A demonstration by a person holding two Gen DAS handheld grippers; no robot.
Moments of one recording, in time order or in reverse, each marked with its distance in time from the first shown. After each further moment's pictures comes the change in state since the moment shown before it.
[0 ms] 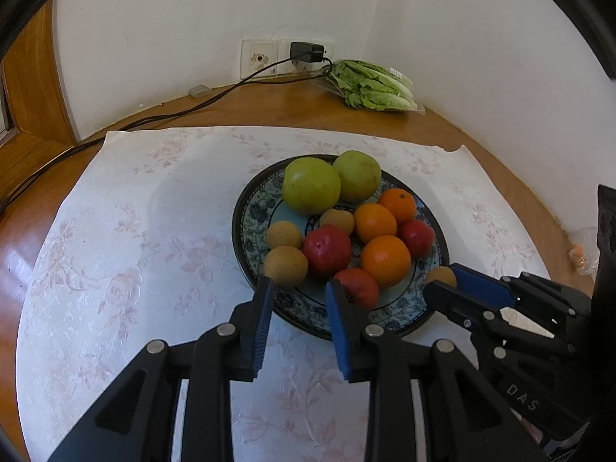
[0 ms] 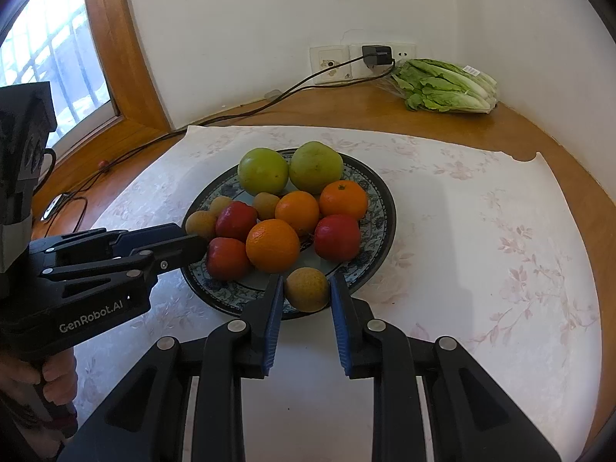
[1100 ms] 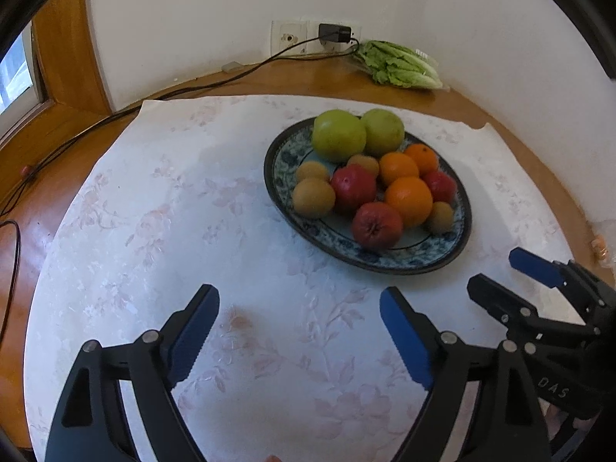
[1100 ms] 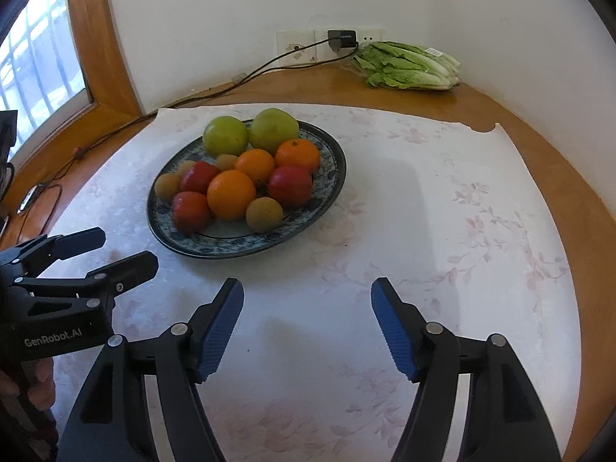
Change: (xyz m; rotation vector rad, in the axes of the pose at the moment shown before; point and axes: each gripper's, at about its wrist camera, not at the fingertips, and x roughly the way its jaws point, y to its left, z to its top) left arm -0.008 -0.002 -0.038 -0.030 0.053 0.131; right arm -0.013 -0.010 -0.028 0.027 0.049 -0.123
